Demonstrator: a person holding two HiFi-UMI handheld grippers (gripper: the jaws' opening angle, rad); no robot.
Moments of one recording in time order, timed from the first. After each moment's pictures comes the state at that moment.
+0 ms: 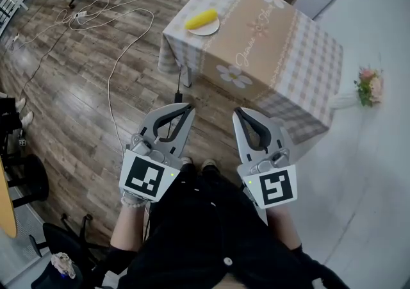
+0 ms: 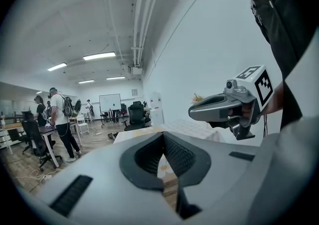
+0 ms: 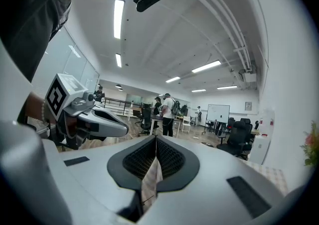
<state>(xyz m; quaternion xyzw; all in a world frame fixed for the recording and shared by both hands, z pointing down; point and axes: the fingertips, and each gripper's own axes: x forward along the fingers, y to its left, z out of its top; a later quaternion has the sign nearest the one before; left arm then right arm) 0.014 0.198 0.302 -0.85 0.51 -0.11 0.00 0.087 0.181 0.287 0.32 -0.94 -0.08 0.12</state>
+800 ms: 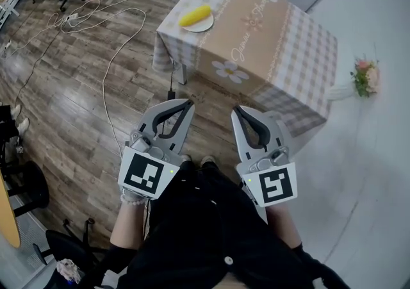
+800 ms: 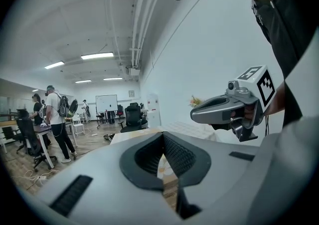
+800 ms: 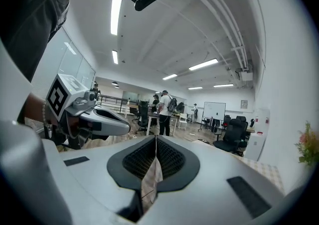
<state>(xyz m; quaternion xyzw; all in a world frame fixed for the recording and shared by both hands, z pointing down) 0.011 0.195 0.301 -0.86 0.49 -0.09 0.00 0.085 0.186 0.291 0.34 -0.93 -0.06 0.14</state>
